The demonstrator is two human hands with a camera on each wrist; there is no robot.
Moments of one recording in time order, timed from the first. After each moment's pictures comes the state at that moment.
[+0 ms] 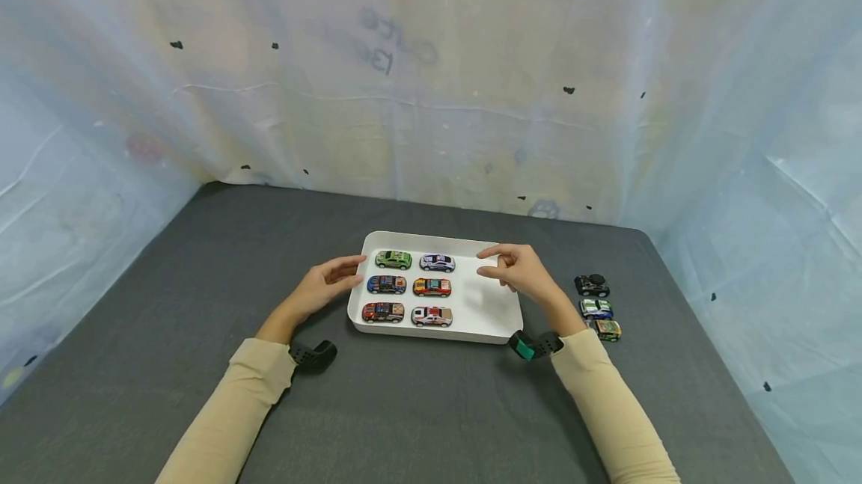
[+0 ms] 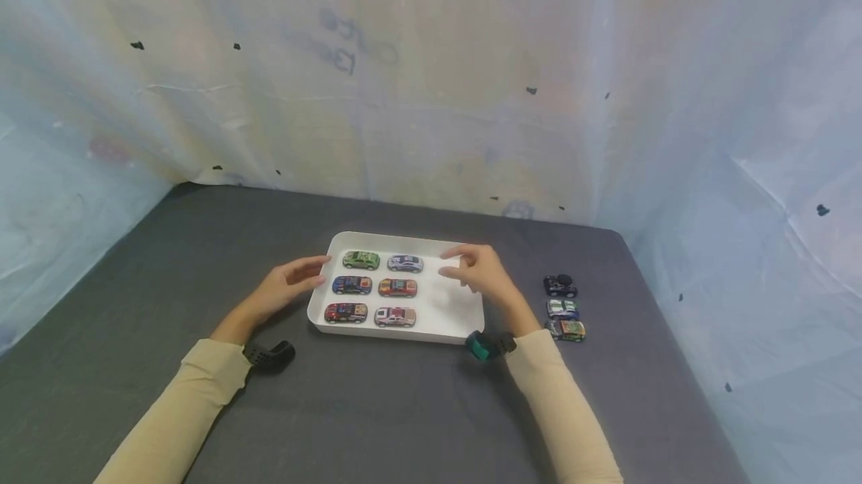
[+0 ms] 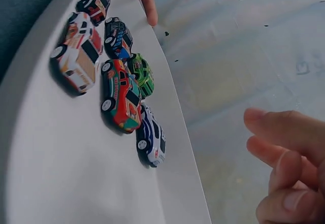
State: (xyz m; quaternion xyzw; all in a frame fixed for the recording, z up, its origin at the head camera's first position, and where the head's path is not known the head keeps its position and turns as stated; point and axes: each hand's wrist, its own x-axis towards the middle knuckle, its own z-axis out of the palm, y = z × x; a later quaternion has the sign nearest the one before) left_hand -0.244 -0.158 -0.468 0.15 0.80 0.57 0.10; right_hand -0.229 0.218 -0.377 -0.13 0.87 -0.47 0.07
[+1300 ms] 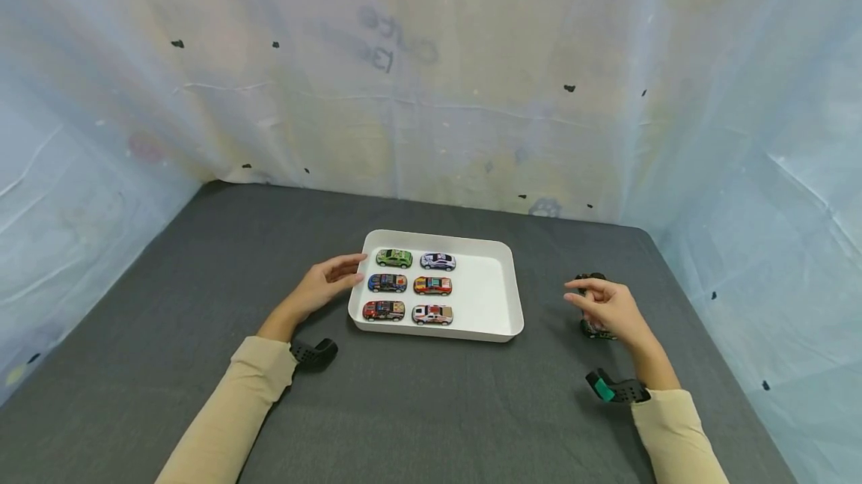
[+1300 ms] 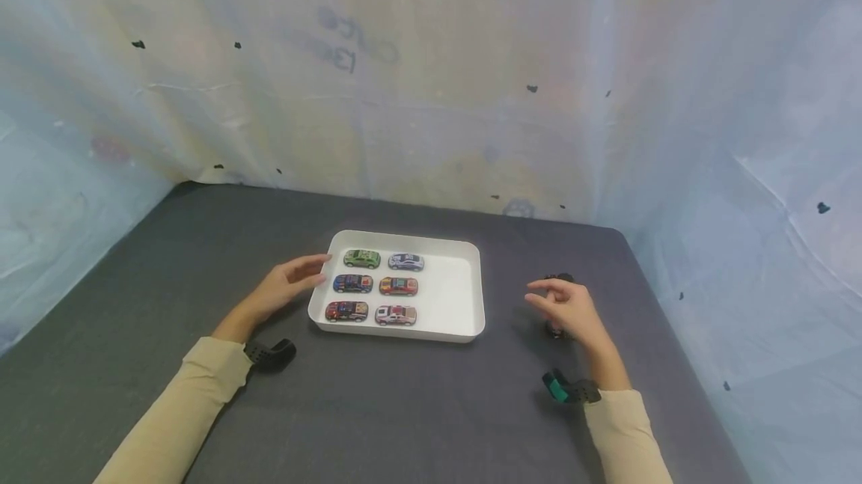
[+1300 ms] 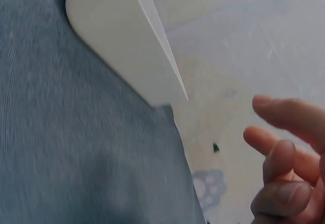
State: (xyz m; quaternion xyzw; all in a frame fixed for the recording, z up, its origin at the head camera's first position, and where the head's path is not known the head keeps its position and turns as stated) left_hand -0.243 -0.160 -0.464 0.15 0.80 0.57 0.10; right_hand -0.160 0.332 -0.387 -0.07 0.88 -0.46 0.00
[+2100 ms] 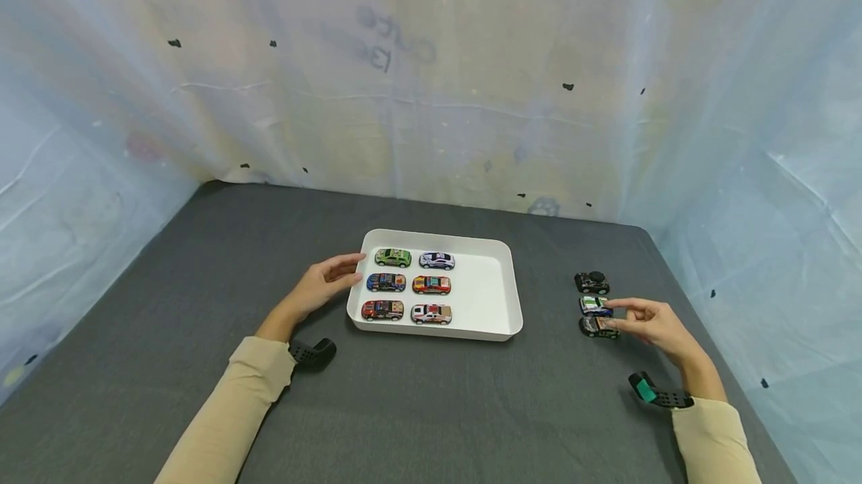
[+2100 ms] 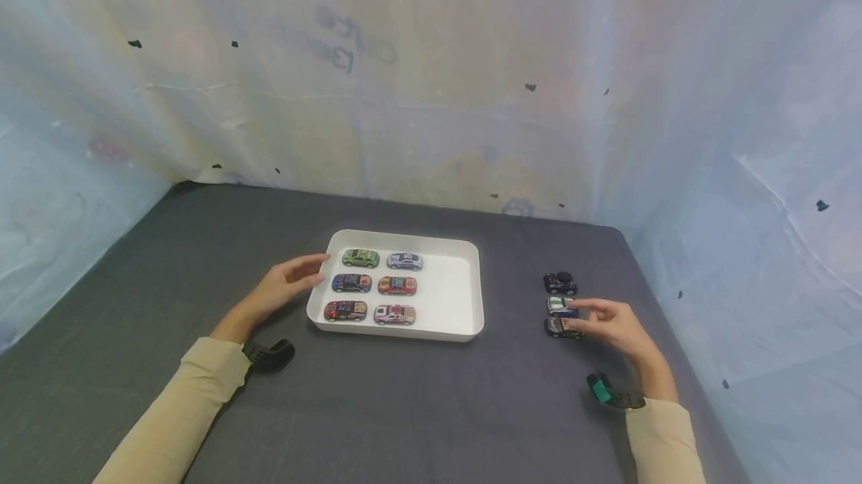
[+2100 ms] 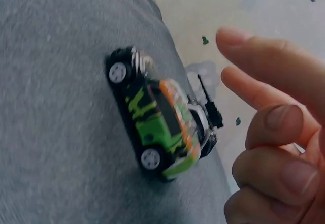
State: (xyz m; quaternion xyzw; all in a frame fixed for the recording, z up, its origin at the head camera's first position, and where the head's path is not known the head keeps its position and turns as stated) left_hand -0.242 -0.159 -0.463 0.15 0.80 0.57 0.10; right_hand -0.142 0.413 -0.407 -0.11 0.88 -0.46 0.05
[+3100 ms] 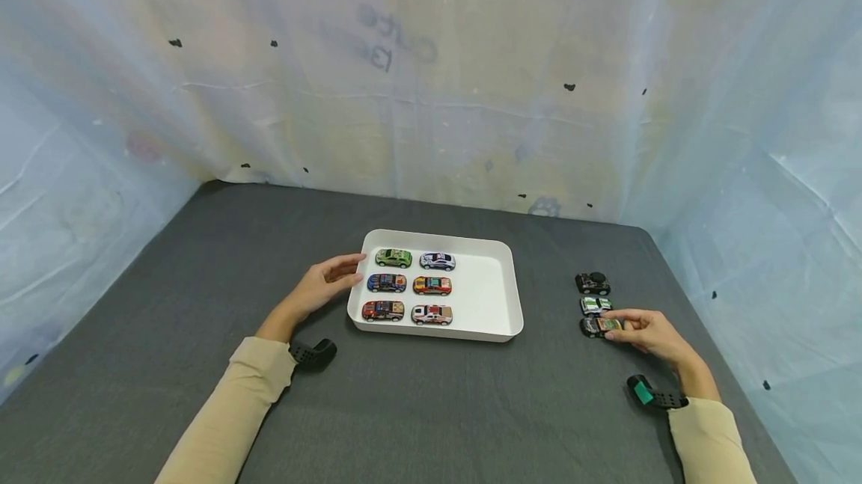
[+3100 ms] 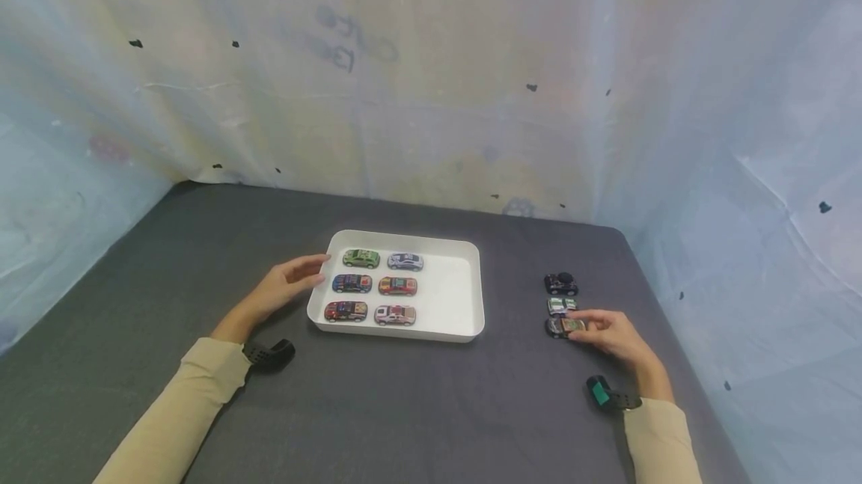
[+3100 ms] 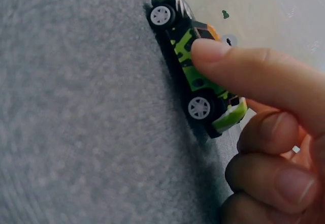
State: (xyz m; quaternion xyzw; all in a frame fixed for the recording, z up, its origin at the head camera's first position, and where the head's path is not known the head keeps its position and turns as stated) left_hand -0.244 -0.160 -0.464 0.15 0.81 0.56 0.10; right_hand -0.149 0.423 -0.429 -0.10 0.89 -0.43 0.07
